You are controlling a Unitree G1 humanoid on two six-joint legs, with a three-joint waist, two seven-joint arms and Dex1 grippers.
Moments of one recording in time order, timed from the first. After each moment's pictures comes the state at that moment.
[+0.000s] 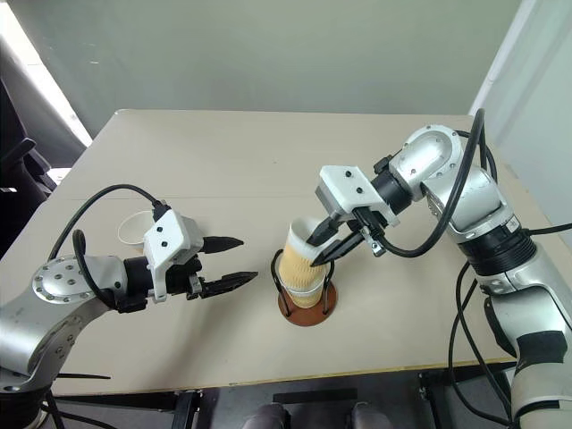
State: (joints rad) left arm -0.21 0.92 0.16 -0.58 -0.55 0.73 -0.81; right arm -1.14 -0.70 0.49 0.01 0.40 0.35 1.61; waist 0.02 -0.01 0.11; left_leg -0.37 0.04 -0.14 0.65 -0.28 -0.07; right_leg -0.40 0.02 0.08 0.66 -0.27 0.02
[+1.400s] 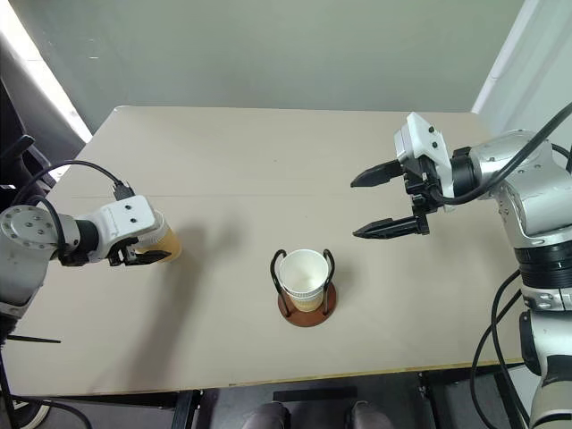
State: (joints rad) left arm -0.52 1.16 -0.13 0.16 0.01 0.35 -1.03; right arm -0.97 -0.84 0.16 -0.01 0.43 0.58 1.45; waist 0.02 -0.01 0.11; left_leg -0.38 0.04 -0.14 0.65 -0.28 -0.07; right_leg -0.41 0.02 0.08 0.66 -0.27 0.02
